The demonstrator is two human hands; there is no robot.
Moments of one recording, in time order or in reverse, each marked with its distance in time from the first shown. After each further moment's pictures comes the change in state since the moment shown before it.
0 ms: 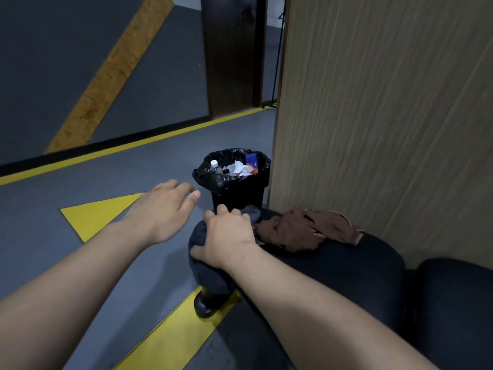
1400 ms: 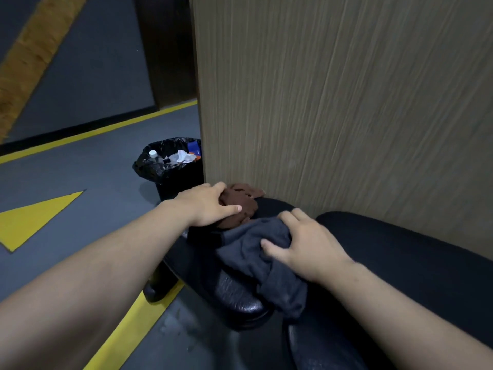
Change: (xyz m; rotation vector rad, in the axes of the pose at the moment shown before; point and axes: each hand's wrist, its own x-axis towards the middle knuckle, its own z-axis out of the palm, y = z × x) left_hand 0.017 0.192 0.047 -0.046 -0.393 0.173; right_hand -0.211 0.203 -0.030 0.225 0.217 0.226
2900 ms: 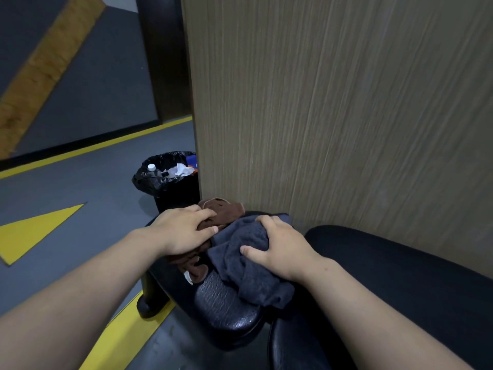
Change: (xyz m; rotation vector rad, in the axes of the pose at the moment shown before) left_hand -0.023 -0.017 0.012 0.178 0.104 0.119; right_hand 0.027 -0.002 0.001 0.178 -0.120 0.012
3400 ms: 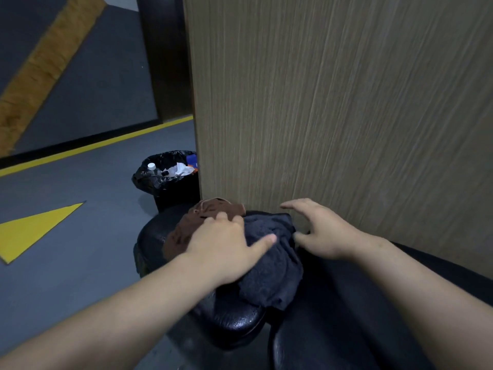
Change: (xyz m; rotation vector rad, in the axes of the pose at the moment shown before) left_hand -0.047 0.114 -0.028 -0.059 0.062 -0.173; right_hand -0.002 0.041 -0.063 -0.072 -0.057 -0.076
